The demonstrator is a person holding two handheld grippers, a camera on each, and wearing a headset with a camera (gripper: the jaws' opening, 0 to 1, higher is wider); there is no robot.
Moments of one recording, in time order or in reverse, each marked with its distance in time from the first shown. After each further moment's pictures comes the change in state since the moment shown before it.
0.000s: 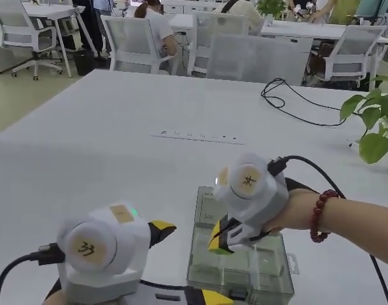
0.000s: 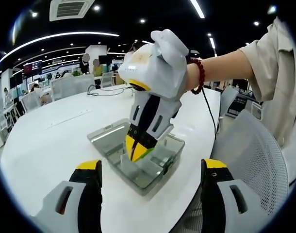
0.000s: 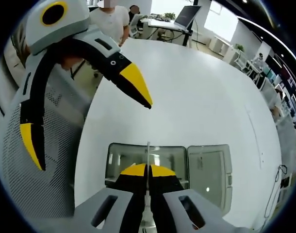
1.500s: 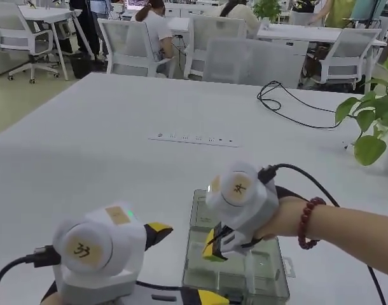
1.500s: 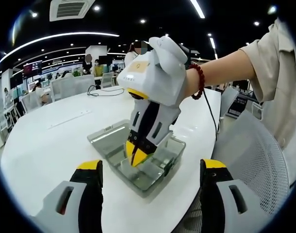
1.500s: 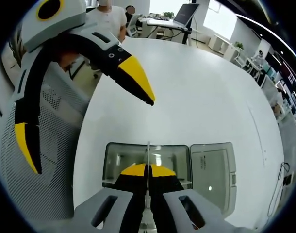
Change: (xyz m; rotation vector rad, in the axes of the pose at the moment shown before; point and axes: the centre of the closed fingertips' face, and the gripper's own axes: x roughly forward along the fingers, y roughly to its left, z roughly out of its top) left arm 0.003 0.001 0.003 0.000 -0.002 0.001; right arm 0.006 -0.001 -0.003 0.021 -0.004 0.008
